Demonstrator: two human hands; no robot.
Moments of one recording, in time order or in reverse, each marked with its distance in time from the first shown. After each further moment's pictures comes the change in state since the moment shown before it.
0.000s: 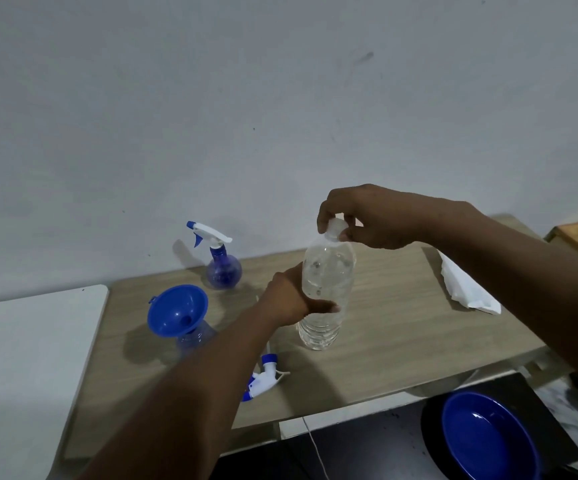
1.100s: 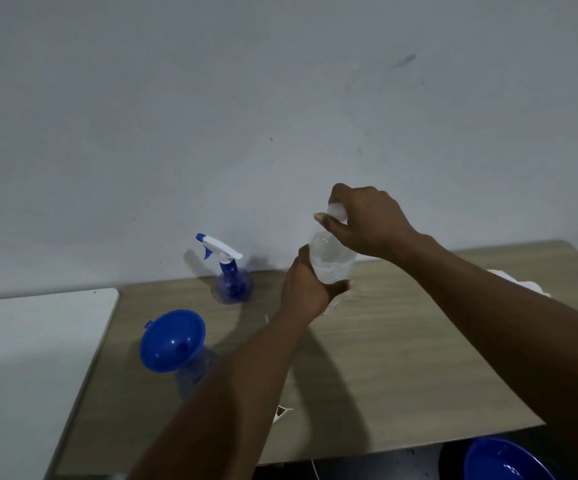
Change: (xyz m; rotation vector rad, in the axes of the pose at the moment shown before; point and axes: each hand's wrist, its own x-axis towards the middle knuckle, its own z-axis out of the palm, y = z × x) left_hand 0.108 -0.021 0.021 -0.096 0.372 -0.227; right_hand 0.093 0.054 0.043 -0.065 0.520 0.107
